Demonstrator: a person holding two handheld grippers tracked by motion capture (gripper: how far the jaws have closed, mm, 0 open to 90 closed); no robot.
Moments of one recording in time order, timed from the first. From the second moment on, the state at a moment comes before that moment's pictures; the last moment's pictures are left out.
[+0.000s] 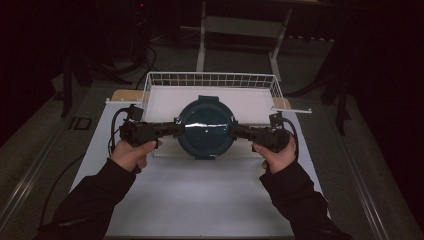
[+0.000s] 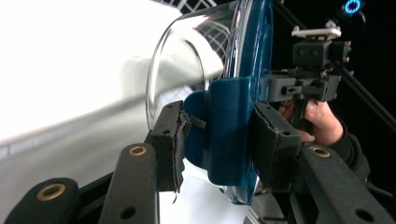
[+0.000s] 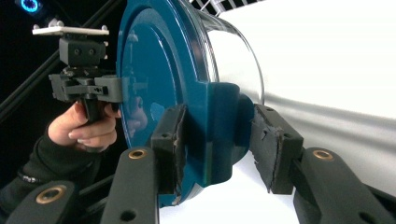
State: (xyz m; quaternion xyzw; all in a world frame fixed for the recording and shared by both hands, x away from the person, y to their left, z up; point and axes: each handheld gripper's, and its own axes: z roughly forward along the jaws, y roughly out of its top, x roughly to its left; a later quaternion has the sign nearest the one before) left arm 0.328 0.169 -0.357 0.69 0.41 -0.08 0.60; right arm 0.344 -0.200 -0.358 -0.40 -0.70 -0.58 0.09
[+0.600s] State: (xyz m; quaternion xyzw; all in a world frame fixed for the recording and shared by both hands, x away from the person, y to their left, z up) left arm 0.369 0.159 -0.352 0.66 0.43 -0.09 0.61; right arm 0.380 -0.212 -0.344 -0.43 -0.68 -0.58 0.09
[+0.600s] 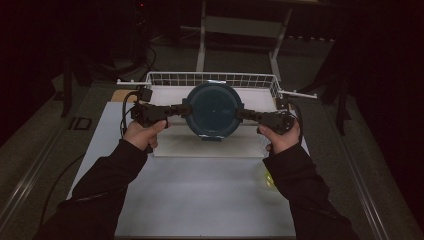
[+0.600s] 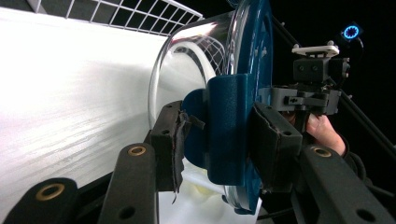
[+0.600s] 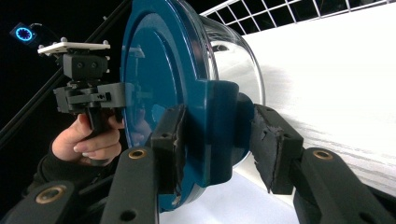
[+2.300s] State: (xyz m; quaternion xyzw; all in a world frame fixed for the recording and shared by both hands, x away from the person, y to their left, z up) left arm 0.367 0.171 -0.349 0.65 0.42 -0.01 0.63; right arm 0.386 -0.207 -0.333 -0.44 -0.69 -0.57 0.02
